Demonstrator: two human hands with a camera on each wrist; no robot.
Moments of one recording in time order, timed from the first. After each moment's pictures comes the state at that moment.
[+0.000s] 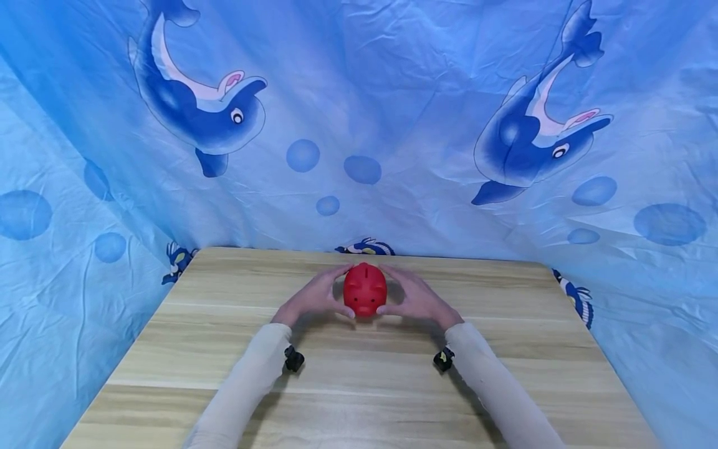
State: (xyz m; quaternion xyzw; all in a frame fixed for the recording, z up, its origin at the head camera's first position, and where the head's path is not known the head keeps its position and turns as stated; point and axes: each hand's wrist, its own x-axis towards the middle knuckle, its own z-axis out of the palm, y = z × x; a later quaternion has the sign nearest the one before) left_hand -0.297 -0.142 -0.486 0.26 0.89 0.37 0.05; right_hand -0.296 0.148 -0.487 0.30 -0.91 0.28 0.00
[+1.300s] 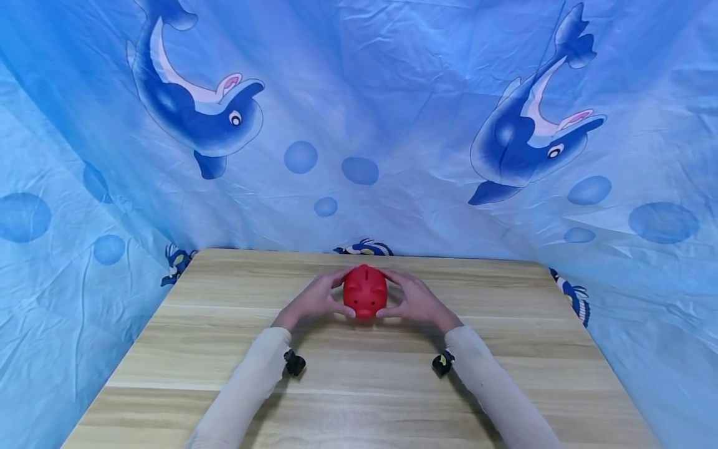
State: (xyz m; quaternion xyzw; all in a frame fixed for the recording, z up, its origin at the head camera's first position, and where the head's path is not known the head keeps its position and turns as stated) left_hand -0.292 -0.139 -0.486 0.27 0.86 0.44 0.07; right_hand -0.287 0.148 -0.484 0.26 -0.91 0.32 -0.02
